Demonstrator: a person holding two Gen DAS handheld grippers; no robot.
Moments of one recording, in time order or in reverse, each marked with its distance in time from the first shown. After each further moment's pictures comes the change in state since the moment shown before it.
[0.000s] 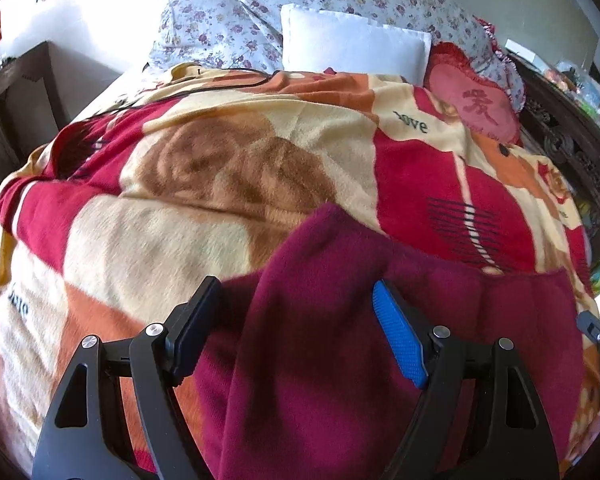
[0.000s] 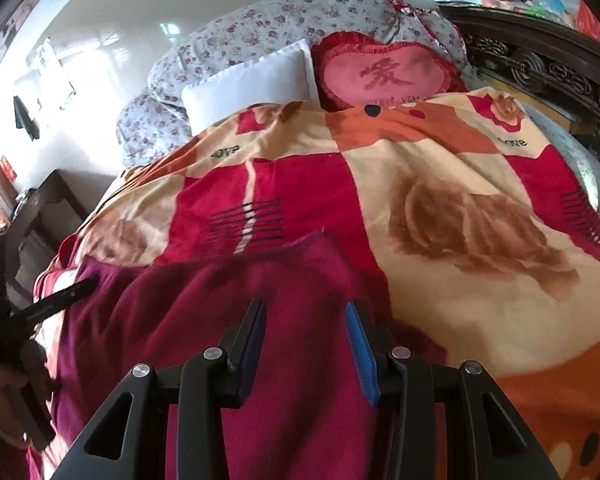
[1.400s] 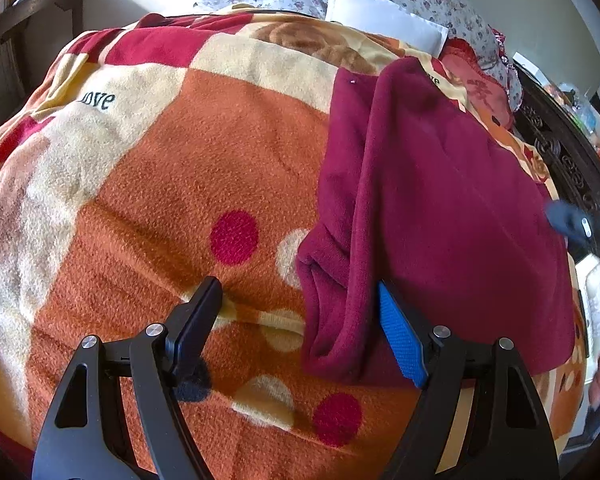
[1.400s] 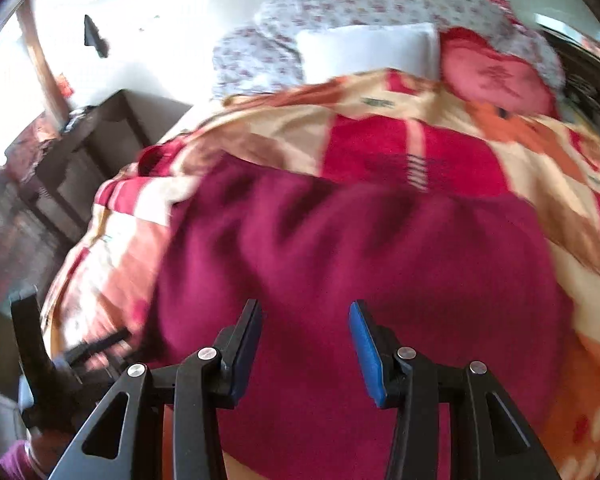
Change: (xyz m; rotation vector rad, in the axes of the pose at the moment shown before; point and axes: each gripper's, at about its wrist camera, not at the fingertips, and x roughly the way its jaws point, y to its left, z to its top) left arm -0.061 0.077 -0.143 -0.135 0.082 -0.063; right arm 0.001 0.166 -0.039 -0.244 0.133 0.159
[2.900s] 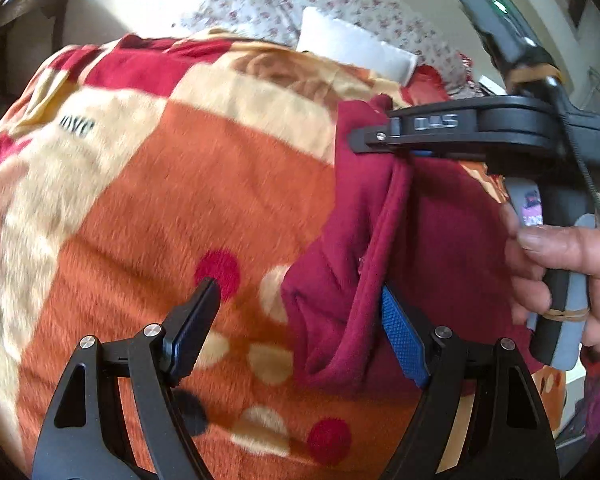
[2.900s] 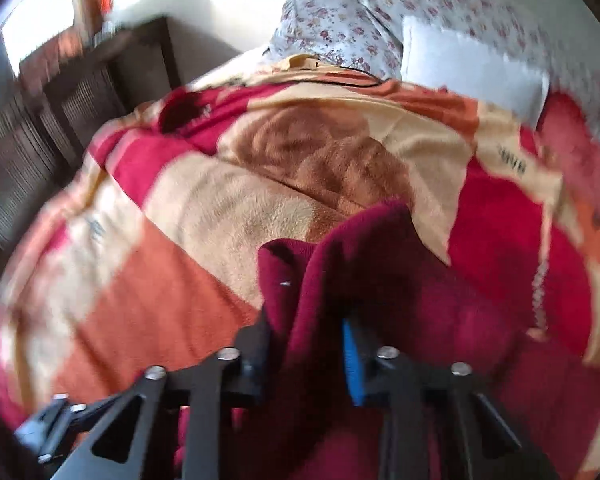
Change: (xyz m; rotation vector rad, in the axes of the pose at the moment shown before) left arm -0.017 0.003 0.004 0.024 -0.104 -0.146; right arm 0.108 0.096 0.069 -0.218 0.128 -0.009
